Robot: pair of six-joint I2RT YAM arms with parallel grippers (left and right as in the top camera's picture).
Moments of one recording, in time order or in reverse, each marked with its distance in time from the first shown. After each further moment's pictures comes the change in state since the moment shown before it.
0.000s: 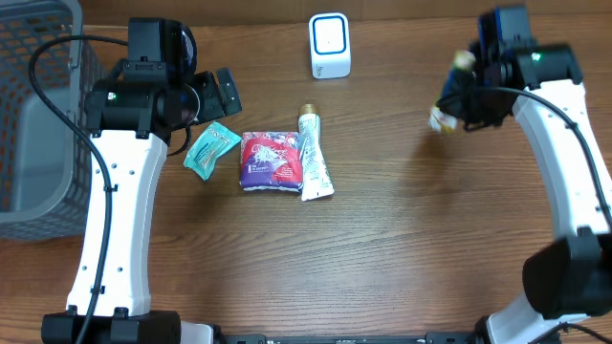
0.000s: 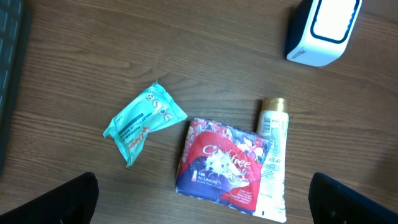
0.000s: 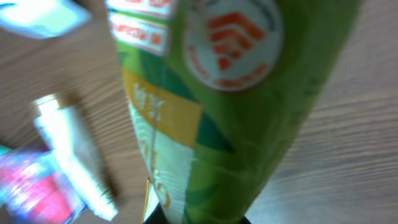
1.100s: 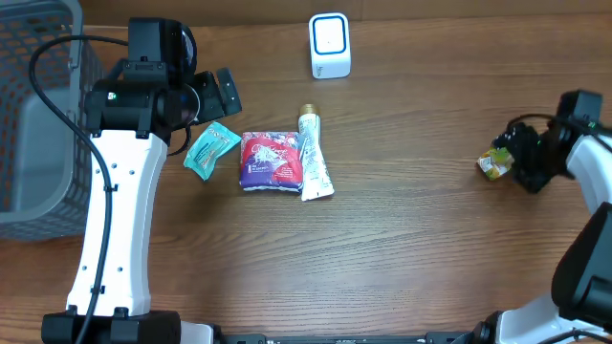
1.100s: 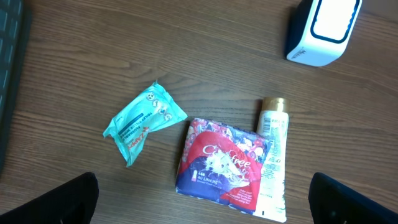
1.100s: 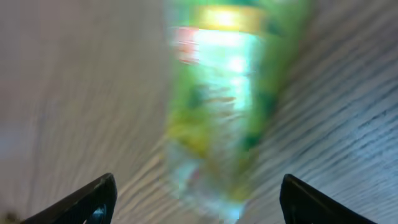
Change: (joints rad) left arm 0.000 0.000 0.000 0.000 0.000 0.000; right arm -0.382 -0.039 -0.451 0.357 -0.124 0.123
